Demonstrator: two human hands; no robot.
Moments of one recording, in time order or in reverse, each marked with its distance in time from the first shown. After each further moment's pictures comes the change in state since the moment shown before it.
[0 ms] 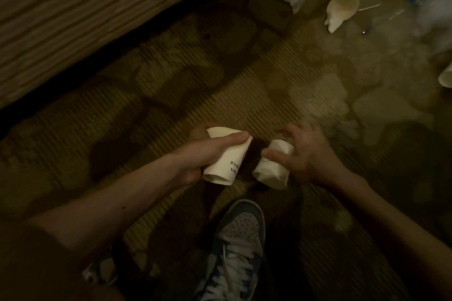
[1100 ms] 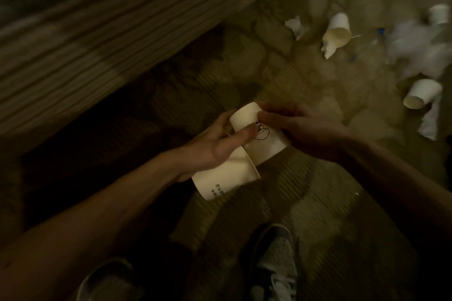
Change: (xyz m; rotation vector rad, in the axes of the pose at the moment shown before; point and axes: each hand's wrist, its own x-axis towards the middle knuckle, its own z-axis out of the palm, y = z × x) left_hand 0.042 0.048 -0.094 0.266 -0.456 0.315; right_hand 0.054 -0.119 -0.053 0.967 -0.369 0.026
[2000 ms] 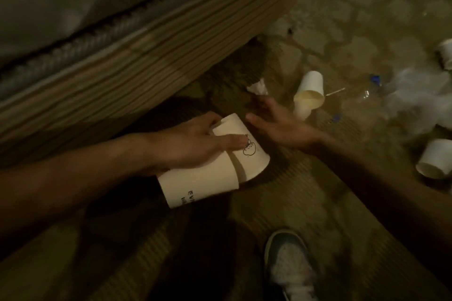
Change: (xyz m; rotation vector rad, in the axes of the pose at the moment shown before) left_hand 0.157 0.175 0.013 0.392 0.154 -0.090; right_hand 0.123 -0.058 -0.217 -0.556 0.224 -0.262
